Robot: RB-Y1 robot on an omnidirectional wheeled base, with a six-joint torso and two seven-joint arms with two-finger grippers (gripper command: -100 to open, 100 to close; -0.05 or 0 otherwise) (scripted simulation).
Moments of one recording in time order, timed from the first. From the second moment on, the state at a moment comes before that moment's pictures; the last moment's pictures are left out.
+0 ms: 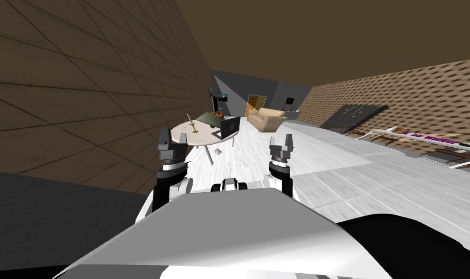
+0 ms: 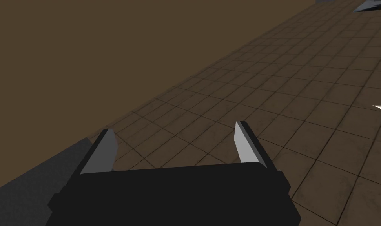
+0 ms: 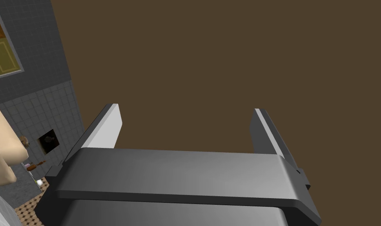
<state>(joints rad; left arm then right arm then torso) 0.49 0.02 0.02 -2.34 -0.07 -0.57 -0.03 0.48 -0.03 -0.05 -2.30 -0.04 -0.59 -0.07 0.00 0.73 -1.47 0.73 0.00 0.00</state>
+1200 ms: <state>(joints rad) 0.55 0.28 0.10 -2.40 -0.10 -0.30 0.05 0.48 -0.03 -0.05 -2.30 -0.04 -0.59 -0.07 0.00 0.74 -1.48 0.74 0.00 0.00</state>
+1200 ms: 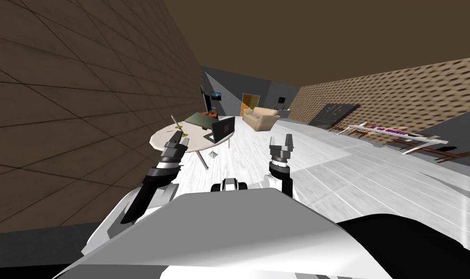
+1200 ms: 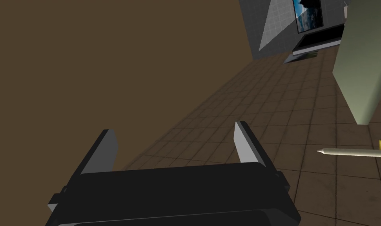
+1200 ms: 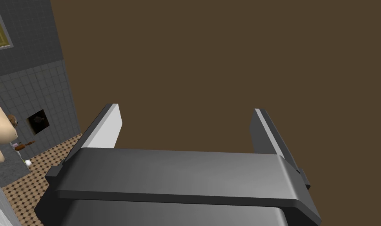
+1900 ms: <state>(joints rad) 0.59 0.40 0.15 -2.44 -0.12 -0.13 0.11 0.48 -0.03 -0.05 -2.30 -0.04 -0.59 -0.07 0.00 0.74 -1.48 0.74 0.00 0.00</state>
